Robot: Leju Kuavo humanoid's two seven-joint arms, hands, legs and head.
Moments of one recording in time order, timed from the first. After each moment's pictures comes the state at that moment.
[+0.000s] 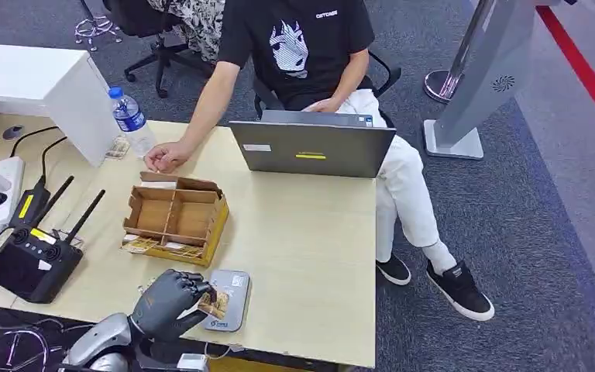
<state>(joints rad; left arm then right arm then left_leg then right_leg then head) 0.08 0.30 -0.35 -1.50 -0.77 0.02 -0.58 -0.09 -0.10 0.71 -0.14 -1.54 0.03 -0.25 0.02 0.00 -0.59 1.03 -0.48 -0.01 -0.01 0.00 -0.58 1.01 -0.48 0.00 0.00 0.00</state>
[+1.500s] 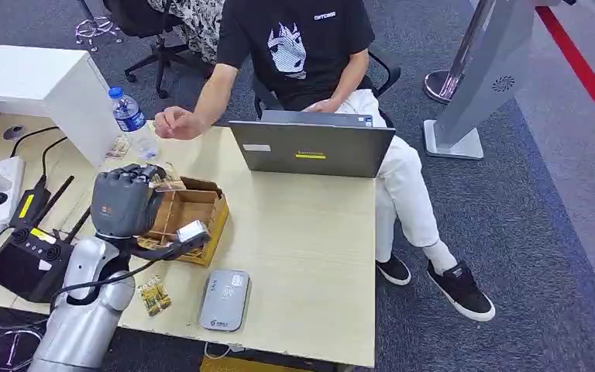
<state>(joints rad) -0.27 0.18 -0.16 -1.40 -1.09 0.45 -0.29 -0.10 -0.10 0.76 -0.14 -1.54 0.02 -0.24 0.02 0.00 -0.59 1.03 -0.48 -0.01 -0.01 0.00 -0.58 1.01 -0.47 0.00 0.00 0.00</state>
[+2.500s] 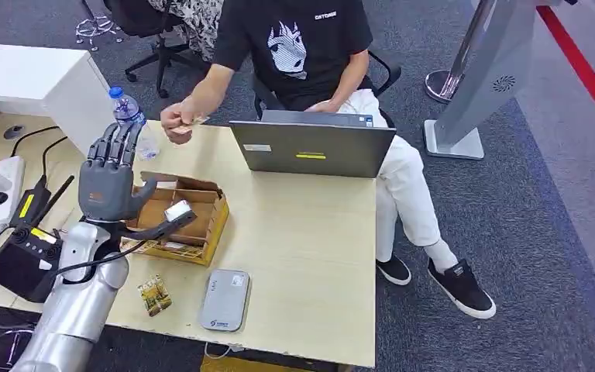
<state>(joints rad) -0.36 0.19 -0.11 -1.20 -1.08 0.55 -0.33 -0.10 -0.10 0.79 -0.14 -1.55 0.01 -0.23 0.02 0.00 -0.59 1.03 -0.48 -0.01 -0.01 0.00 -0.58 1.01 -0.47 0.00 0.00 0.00</state>
